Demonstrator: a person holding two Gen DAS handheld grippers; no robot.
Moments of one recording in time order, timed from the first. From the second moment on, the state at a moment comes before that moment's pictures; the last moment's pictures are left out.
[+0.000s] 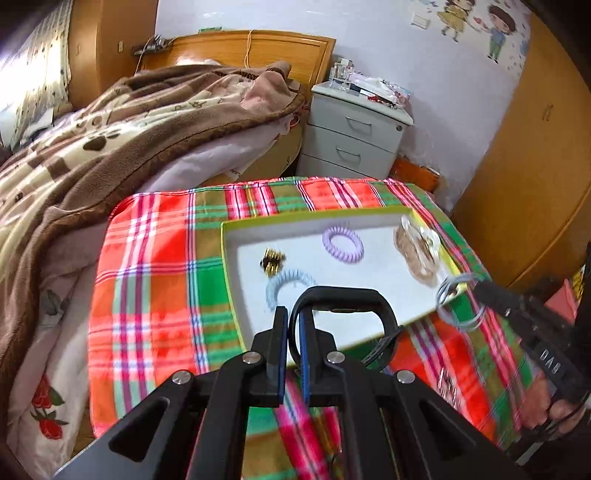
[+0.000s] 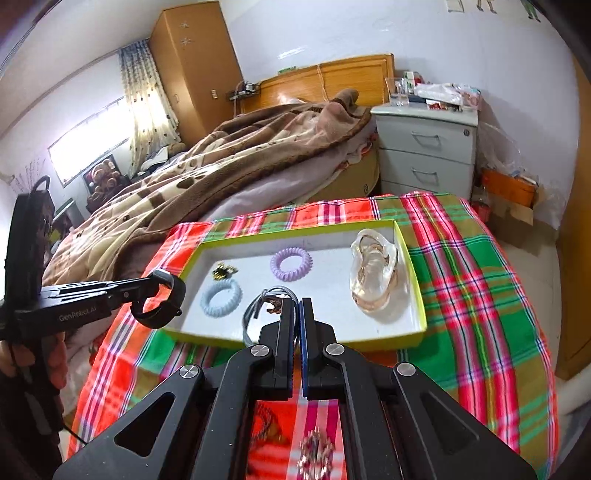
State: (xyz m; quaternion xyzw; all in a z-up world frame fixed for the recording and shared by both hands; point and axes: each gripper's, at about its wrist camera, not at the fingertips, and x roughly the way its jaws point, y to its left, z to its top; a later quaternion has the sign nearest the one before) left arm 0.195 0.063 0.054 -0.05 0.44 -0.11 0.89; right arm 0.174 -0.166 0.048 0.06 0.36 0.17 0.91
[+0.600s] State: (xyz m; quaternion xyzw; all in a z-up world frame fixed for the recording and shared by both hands) left arm 0.289 0.034 0.017 -0.03 0.48 -0.11 0.87; right arm 0.230 -0.150 0.008 0.03 0.41 0.15 0.90
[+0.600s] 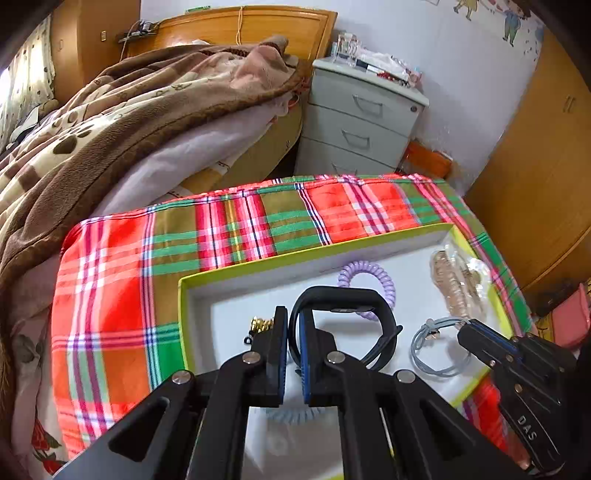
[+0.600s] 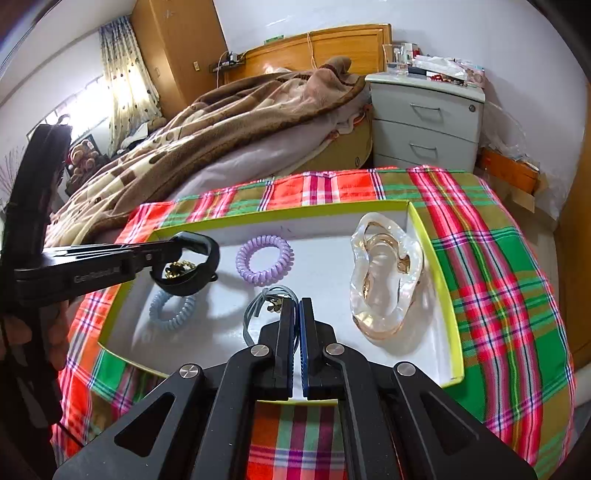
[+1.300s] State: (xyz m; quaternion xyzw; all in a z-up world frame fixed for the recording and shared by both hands) left arm 0.313 0.031 -0.005 -0.03 0.50 -0.10 0.86; right arm 0.242 -0.147 -0.008 0.01 0.44 0.12 0.89
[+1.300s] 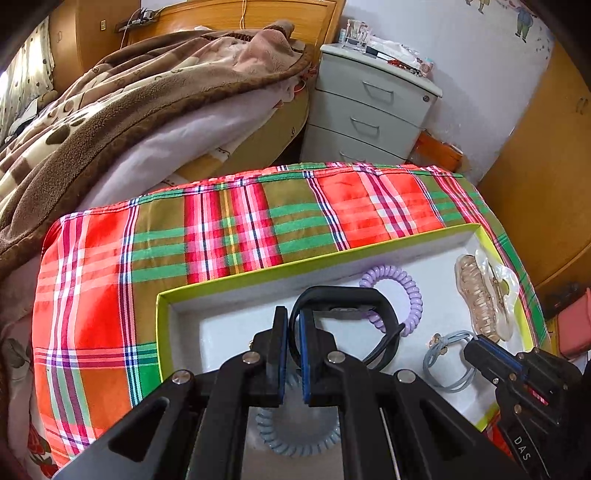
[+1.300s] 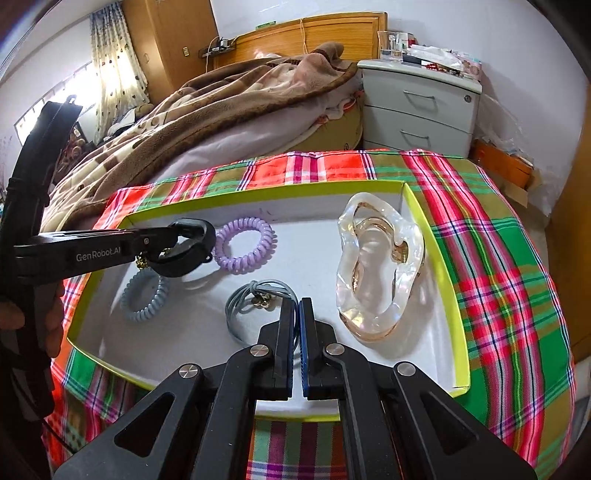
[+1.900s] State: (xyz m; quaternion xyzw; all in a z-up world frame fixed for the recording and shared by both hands) left arm 0.309 0.029 -0.003 -0.03 0.50 -0.10 0.86; right arm 0.242 -0.149 -0.005 0.01 0.43 0.12 0.89
